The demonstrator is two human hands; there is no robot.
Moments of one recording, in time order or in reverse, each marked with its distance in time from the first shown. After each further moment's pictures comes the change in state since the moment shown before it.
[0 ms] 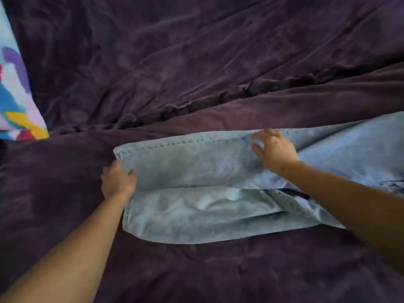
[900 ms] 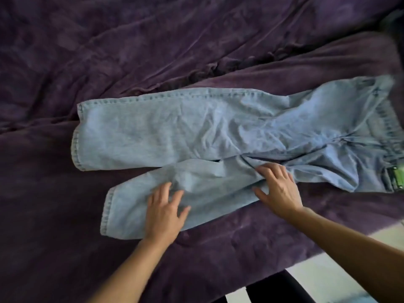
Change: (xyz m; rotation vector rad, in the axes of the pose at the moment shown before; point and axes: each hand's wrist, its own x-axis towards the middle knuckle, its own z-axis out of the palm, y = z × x) left_hand -0.124 -0.027 0.088 0.090 -0.114 0.981; right_hand -0.175 0.017 0.063 -0.178 0.113 0.132
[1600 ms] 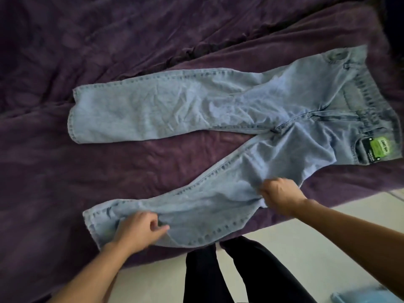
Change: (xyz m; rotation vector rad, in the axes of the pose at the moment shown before) left_hand -0.109 0.047 -0.014 0.000 -0.526 -0.238; right_hand -0.093 0.095 -0.027 -0.068 -0.467 -0.140
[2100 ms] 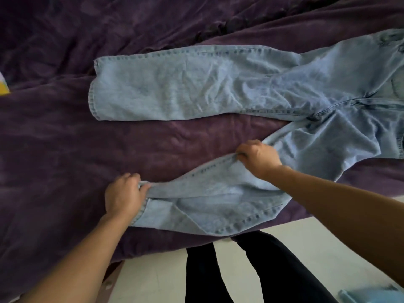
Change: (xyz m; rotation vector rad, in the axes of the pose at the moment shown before) left_hand 0.023 -0.079 -0.022 0.060 0.491 -0.191; right_hand 0.100 -0.113 0.000 0.115 0.240 -0.037
